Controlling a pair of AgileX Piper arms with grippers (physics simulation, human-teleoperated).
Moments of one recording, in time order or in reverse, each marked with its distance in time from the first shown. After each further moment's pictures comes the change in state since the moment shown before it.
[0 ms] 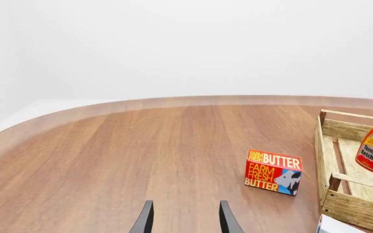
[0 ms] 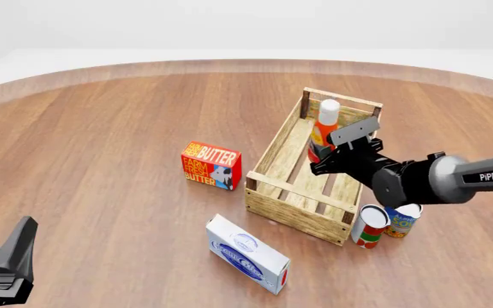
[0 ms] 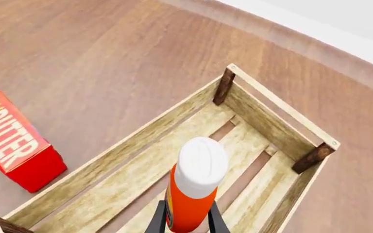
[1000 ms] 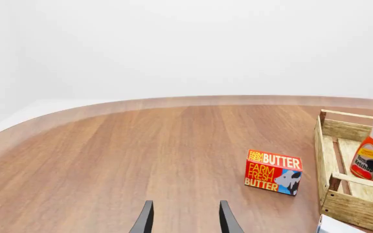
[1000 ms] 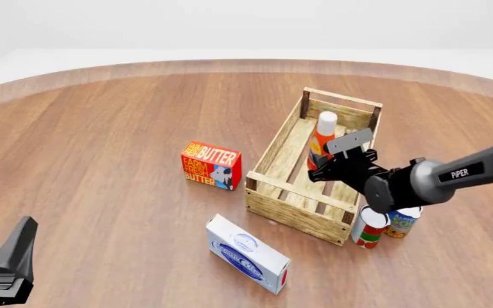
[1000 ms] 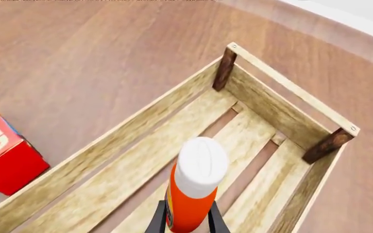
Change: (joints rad) left arm 0.000 0.000 0.000 0.000 0.000; right arm -0.017 0.131 -0.030 -0.066 0.021
